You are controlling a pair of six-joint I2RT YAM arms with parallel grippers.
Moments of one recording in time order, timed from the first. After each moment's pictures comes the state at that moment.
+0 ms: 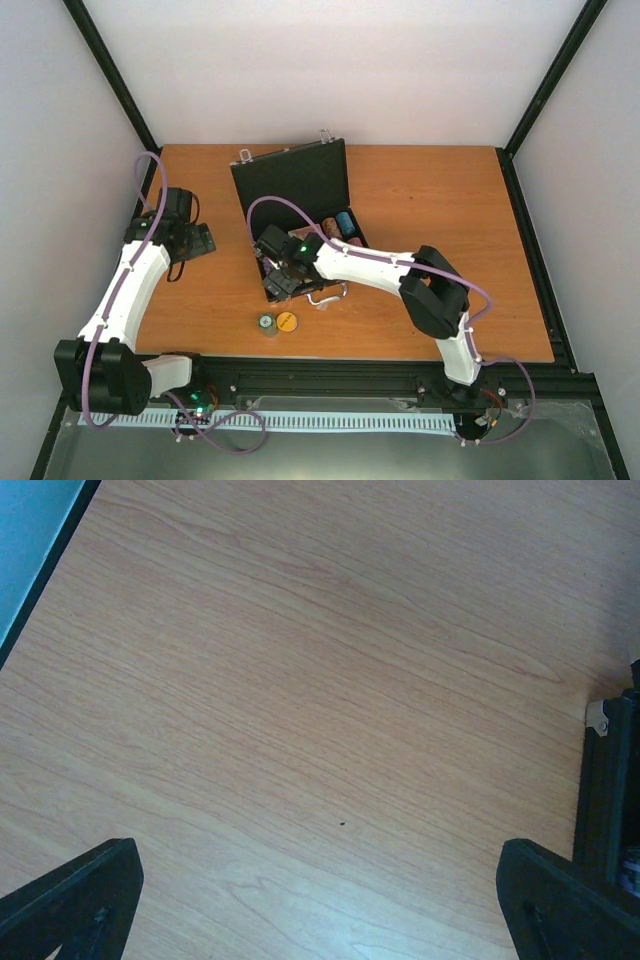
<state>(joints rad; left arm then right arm) -0.04 1.20 1.05 -0.98 -0.27 -0.47 1.05 2.00 1.58 -0.68 0.17 0.03</state>
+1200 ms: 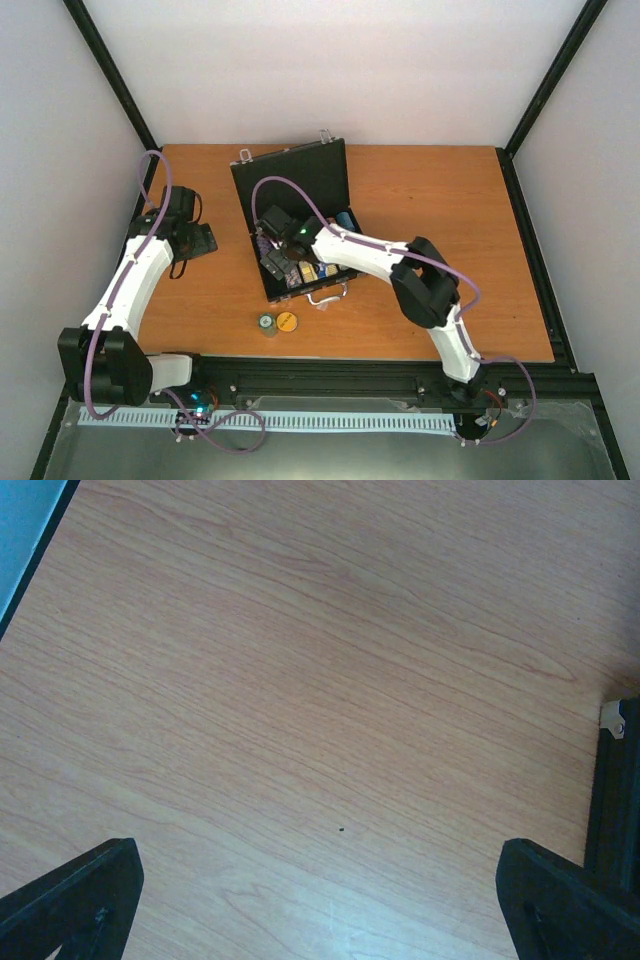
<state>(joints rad) -0.04 1.25 1.05 -0.96 -0.26 -0.47 0.97 2.16 1.73 -0.65 0.22 0.05</state>
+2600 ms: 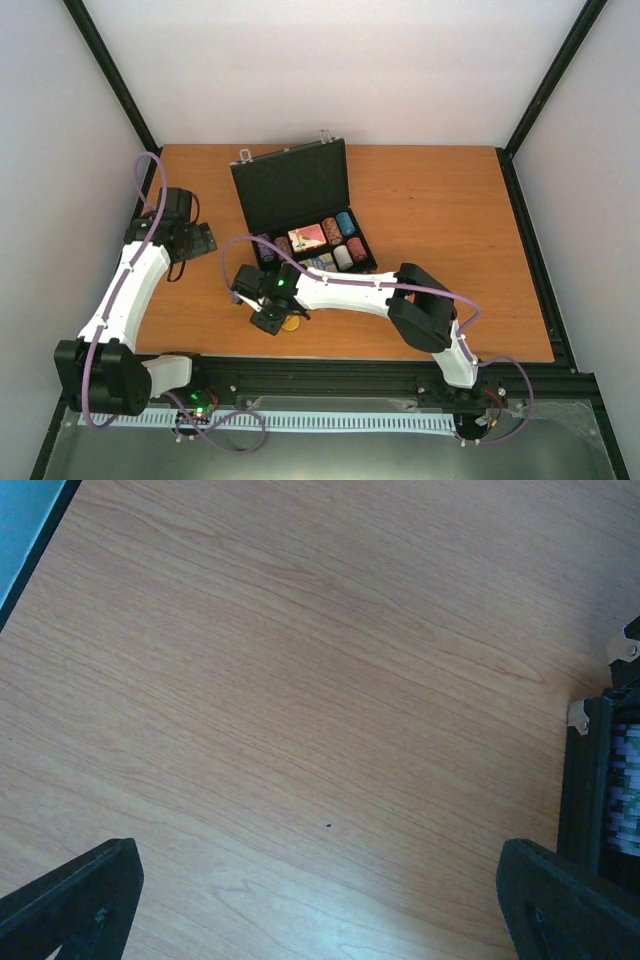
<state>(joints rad) -0.04 1.20 1.05 -0.97 -0.24 -0.47 1.24 2.07 1.62 -0.78 0.01 0.08</state>
